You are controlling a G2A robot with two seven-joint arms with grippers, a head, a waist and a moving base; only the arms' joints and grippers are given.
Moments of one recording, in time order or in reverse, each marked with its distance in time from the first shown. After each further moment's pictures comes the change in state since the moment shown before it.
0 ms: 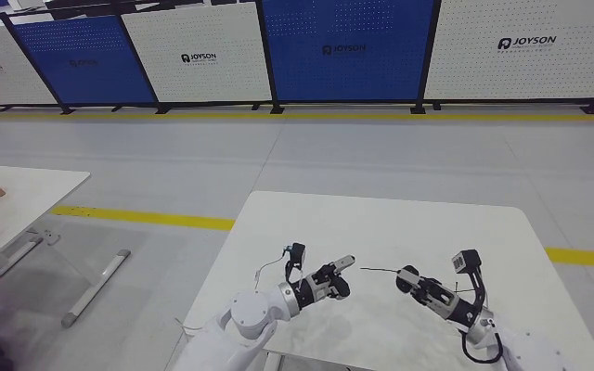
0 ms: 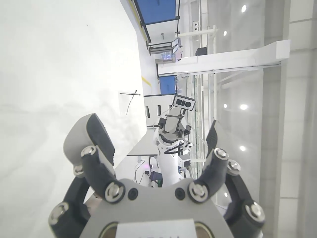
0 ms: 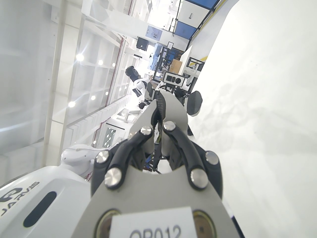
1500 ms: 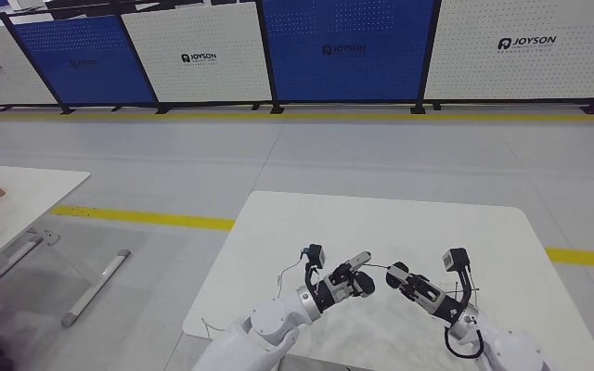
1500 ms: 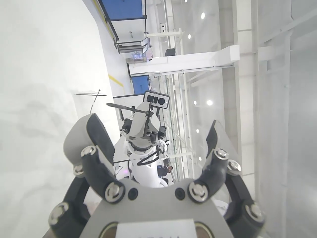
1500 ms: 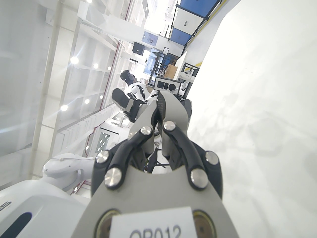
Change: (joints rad) left arm -0.080 -0.048 0.148 0.095 -0.092 -0.216 0.100; right arm 0.028 -0.031 -0.060 0.012 -0.071 -0.012 -0.090
